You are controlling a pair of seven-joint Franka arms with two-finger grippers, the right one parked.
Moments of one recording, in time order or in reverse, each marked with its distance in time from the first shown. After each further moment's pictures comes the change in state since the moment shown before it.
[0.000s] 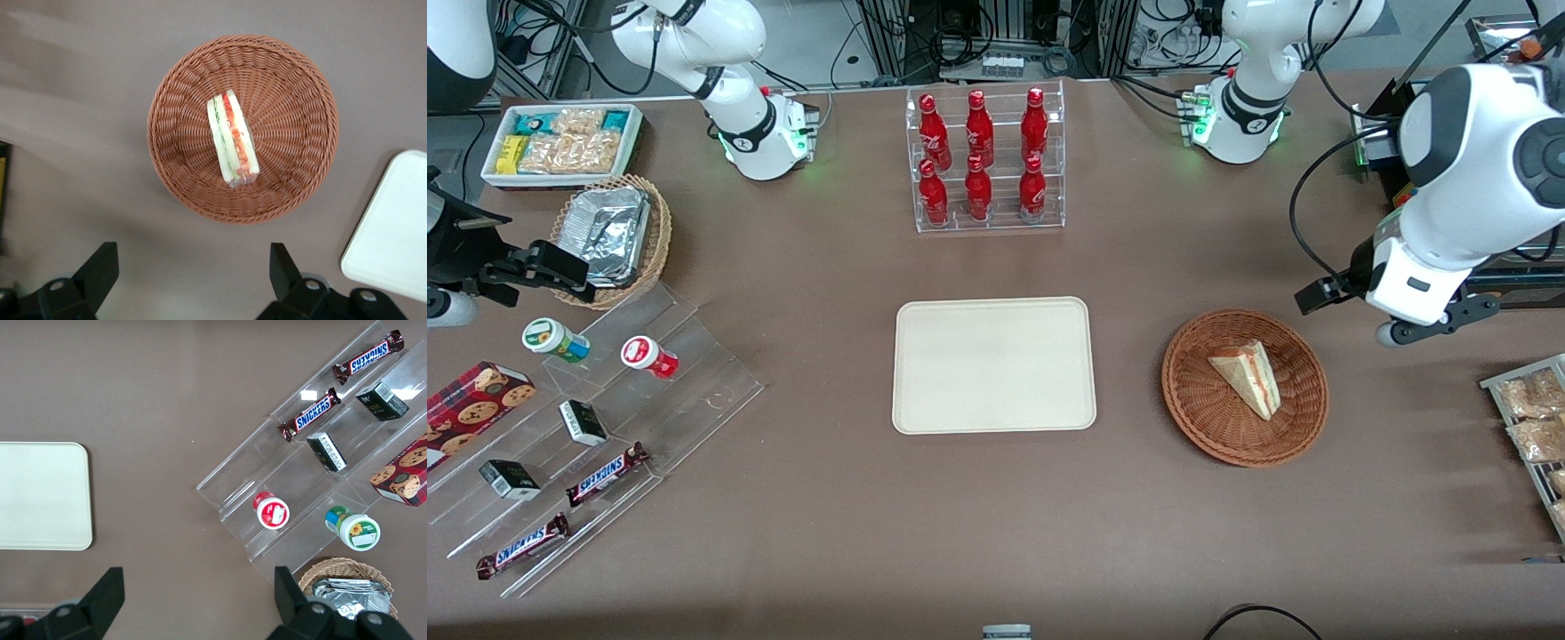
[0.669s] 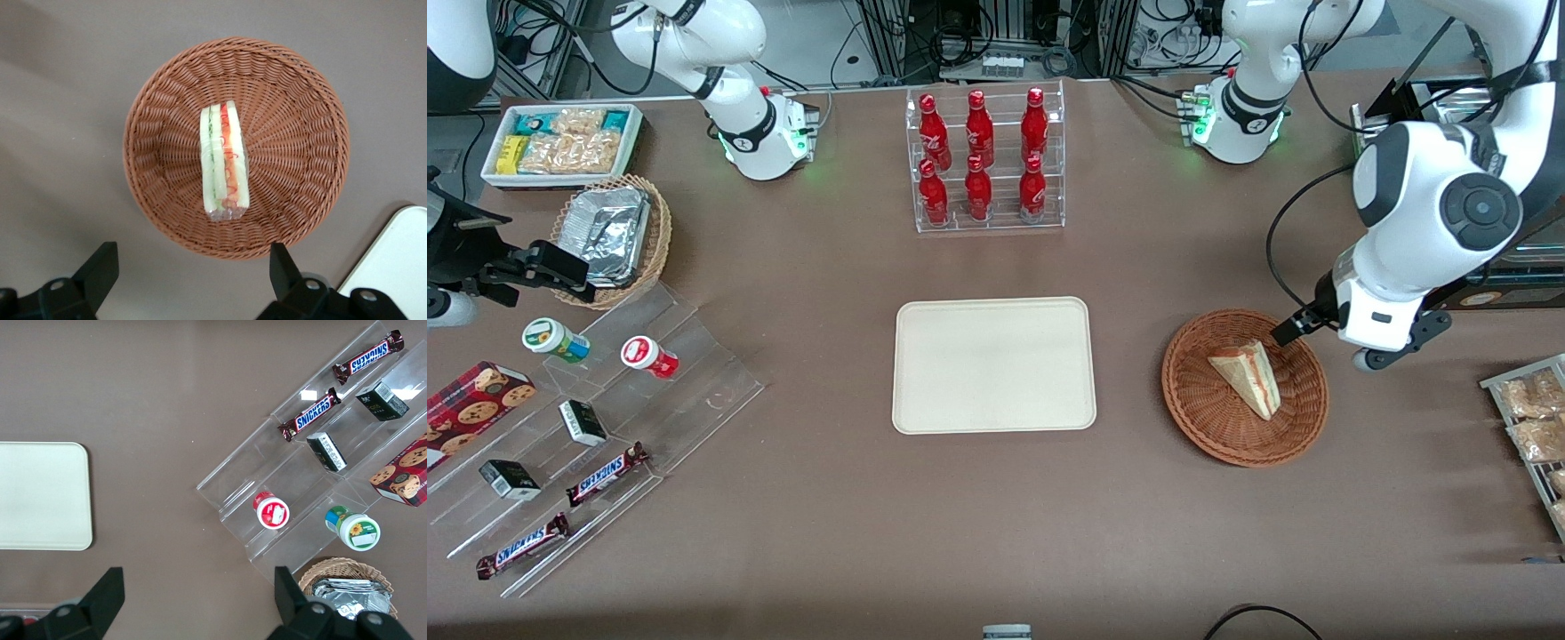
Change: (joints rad) arm -0.011 0.059 -0.009 -0.119 0.003 0.210 -0.182
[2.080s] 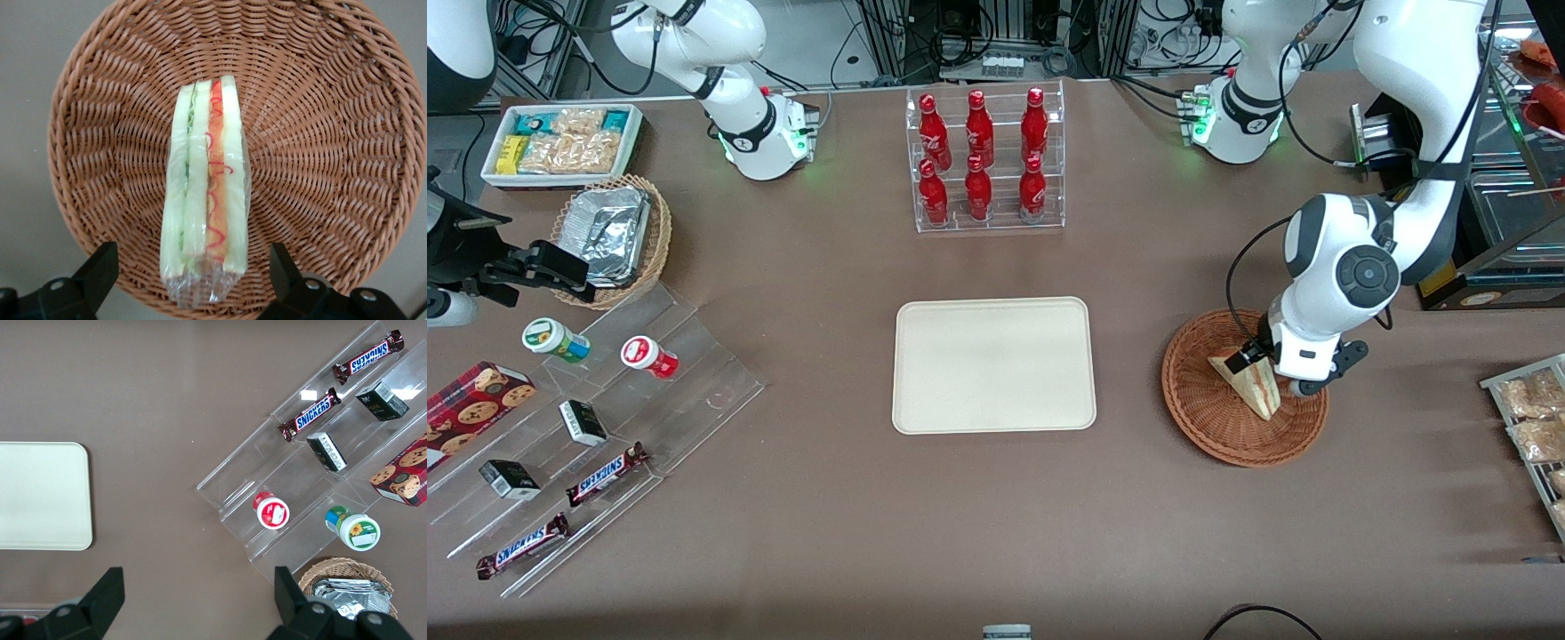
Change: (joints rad) arm -0.028 0.186 -0.008 -0.118 0.035 0.281 -0.134
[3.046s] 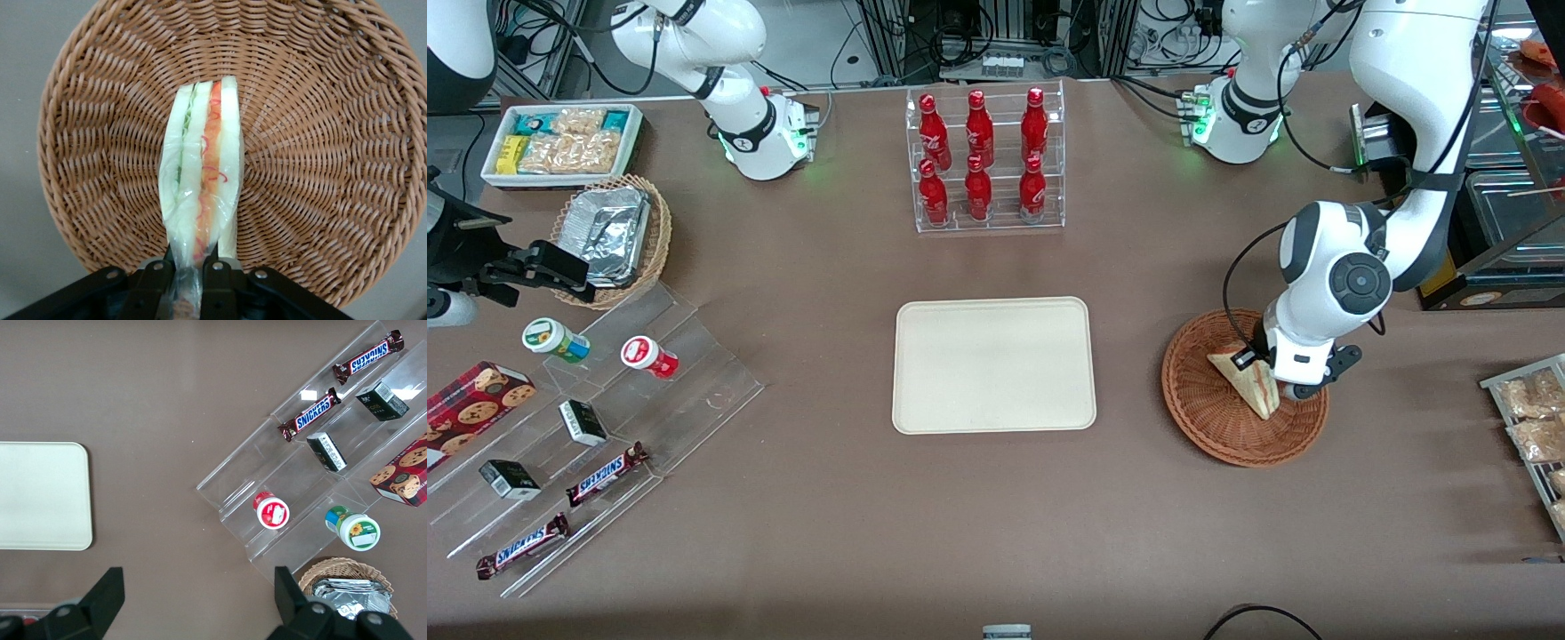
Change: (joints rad) arm -0.001 0.008 -0.001 0.007 0.016 -0.009 -0.004
